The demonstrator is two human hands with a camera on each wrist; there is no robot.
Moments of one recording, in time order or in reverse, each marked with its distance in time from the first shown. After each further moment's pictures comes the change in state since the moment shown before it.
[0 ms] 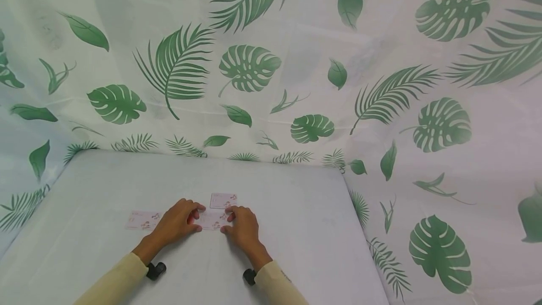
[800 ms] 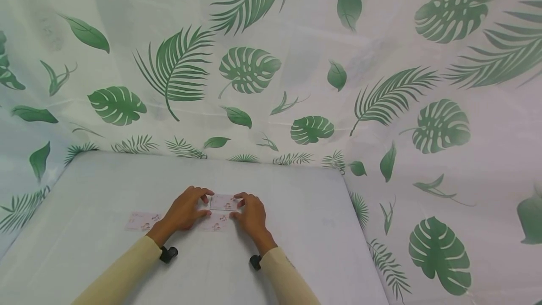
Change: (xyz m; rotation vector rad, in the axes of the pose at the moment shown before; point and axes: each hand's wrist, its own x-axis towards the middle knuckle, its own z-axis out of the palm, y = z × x) left_hand 0.042 0.008 -0.001 -0.011 -0.001 -0.016; right_hand 0.033 0.014 -0.020 0.027 0.068 0.032
